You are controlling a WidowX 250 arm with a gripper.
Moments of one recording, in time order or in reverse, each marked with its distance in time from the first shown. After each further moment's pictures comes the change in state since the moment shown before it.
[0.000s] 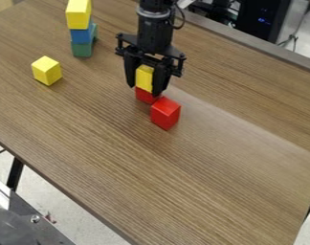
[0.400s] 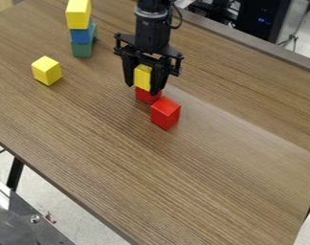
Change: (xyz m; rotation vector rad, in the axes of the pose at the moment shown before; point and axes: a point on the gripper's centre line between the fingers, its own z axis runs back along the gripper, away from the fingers) arm 0.004 0.004 -0.002 0.003 -0.001 0.007
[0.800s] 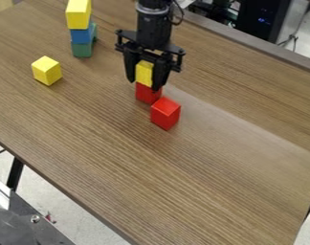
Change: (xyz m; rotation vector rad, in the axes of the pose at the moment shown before) arm 0.006 0.001 0.004 0.000 -0.025 -0.002
